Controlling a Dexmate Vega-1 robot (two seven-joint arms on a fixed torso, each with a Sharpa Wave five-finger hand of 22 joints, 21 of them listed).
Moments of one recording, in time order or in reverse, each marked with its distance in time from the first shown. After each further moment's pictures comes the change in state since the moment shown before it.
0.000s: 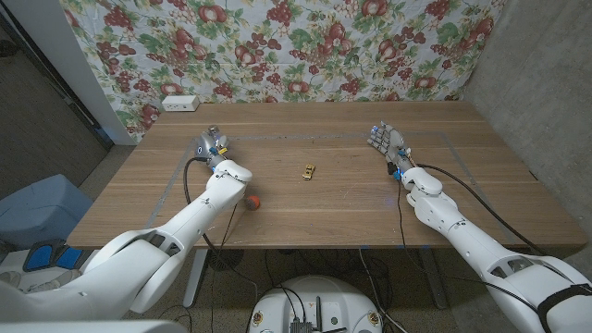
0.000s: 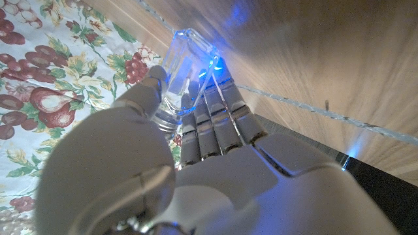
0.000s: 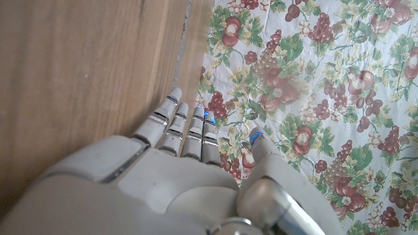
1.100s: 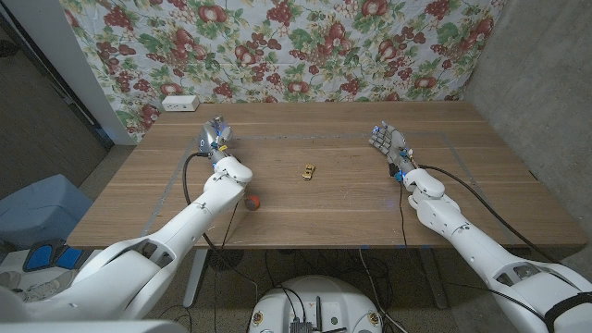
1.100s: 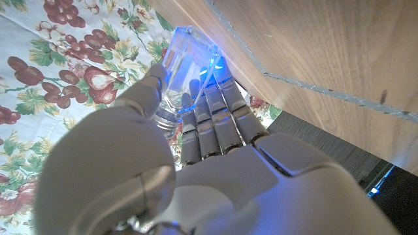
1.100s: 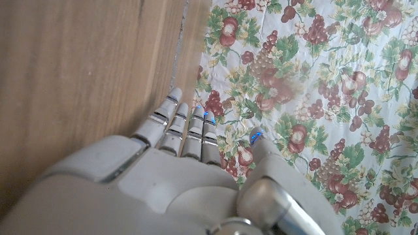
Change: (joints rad) left arm 0.060 0.051 -0.002 -0.147 0.036 -0.078 -0.047; left_hand 0.015 -0.015 0.004 -0.004 0.002 0.011 0.011 0.002 0.004 0.018 0.018 0.003 0.002 0.021 0.017 0.007 -0.001 -0.001 0.000 0.029 -0.005; right arm -0.035 -0.019 0.007 -0.053 0.000 0.004 -0.014; right_hand 0.000 0.000 0.000 0.000 0.000 0.000 0.000 0.000 0.000 0.000 0.000 0.000 0.000 0.000 0.000 -0.001 0.000 0.000 0.000 0.000 0.000
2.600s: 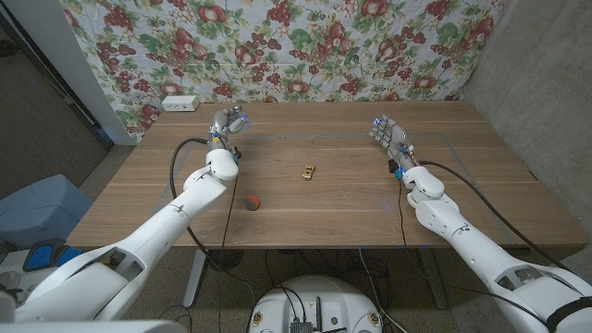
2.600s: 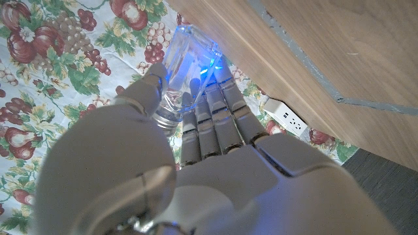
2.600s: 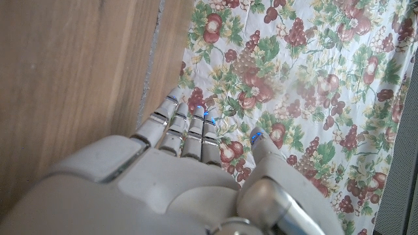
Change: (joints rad) left arm 0.056 0.148 -0.014 -0.190 0.001 -0.097 -0.340; left_hand 0.016 -0.016 -0.004 0.004 0.003 0.009 0.008 -0.020 0.000 0.007 0.007 0.000 0.001 0.005 0.005 -0.005 0.007 -0.013 0.005 0.021 -0.005; right arm -0.022 -0.006 0.003 -0.057 -0.031 0.060 -0.031; right_hand -0.005 -0.005 -0.003 -0.003 0.000 0.000 0.000 0.000 0.000 0.000 0.000 0.000 0.000 0.000 0.000 0.000 0.000 0.000 0.000 0.000 0.000
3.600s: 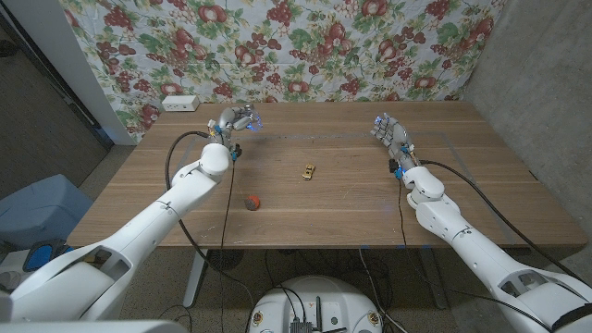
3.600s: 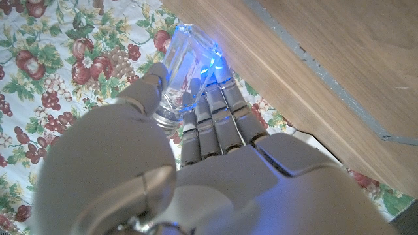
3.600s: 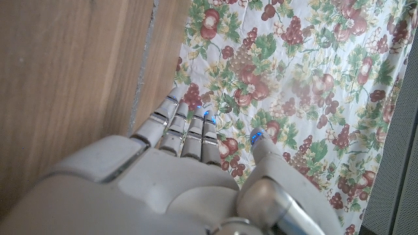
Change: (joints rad) left arm -0.003 0.063 -0.014 -0.035 -0.071 -0.058 -0.184; left_hand 0.011 -0.011 -0.004 0.004 0.005 0.013 0.005 -0.016 -0.001 0.003 0.003 0.006 0.000 0.002 0.002 -0.003 -0.001 -0.011 -0.003 0.012 0.000; right arm -0.023 -0.009 0.001 -0.048 -0.025 0.002 -0.049; right_hand 0.000 0.000 -0.003 -0.003 0.000 0.006 -0.006 0.000 0.000 0.000 0.000 0.000 0.000 0.000 0.000 0.000 0.000 0.000 0.000 0.000 0.000
